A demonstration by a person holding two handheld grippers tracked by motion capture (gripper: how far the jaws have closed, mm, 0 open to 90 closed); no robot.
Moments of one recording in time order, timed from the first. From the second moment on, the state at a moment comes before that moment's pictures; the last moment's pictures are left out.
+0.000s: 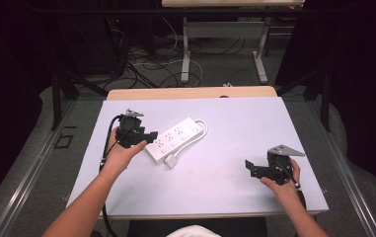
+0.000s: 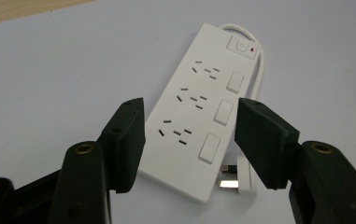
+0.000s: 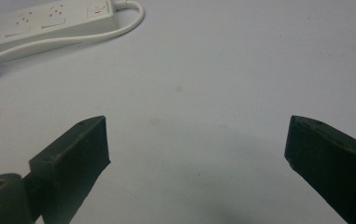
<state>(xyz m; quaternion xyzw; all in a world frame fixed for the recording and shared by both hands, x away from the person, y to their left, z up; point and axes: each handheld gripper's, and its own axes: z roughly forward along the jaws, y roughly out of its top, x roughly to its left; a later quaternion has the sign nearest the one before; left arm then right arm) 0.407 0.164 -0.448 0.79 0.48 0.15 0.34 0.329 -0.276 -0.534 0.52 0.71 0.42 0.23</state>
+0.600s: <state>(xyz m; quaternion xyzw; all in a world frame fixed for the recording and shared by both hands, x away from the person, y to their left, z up) 0.418 0.152 -0.459 0.79 0.50 0.13 0.32 0.330 -0.274 -0.536 0.52 0.71 0.42 0.22</state>
